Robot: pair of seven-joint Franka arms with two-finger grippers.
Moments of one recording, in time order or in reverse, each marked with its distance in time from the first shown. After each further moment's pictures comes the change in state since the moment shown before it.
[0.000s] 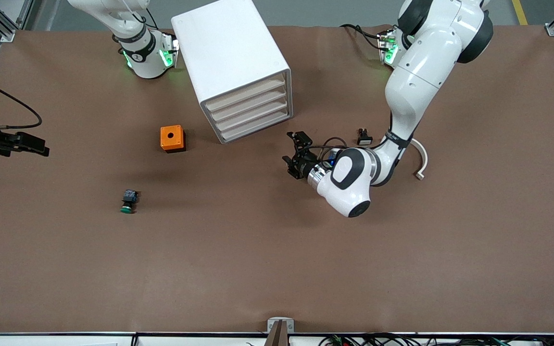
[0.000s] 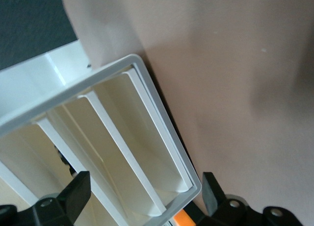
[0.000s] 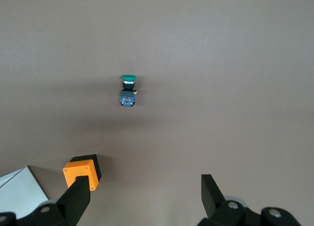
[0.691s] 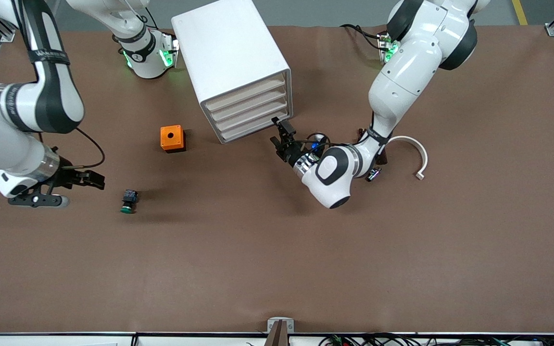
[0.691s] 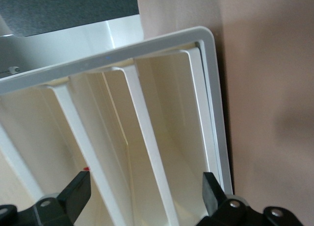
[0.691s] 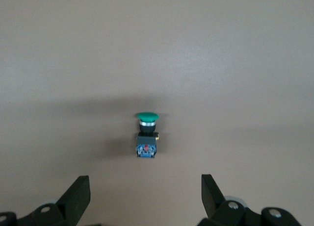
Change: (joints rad) left arm -0.082 0.075 0.000 -0.003 -0.154 -0.097 -0.182; right arm 0.079 0.085 0.007 -0.362 0.014 0.570 0.131
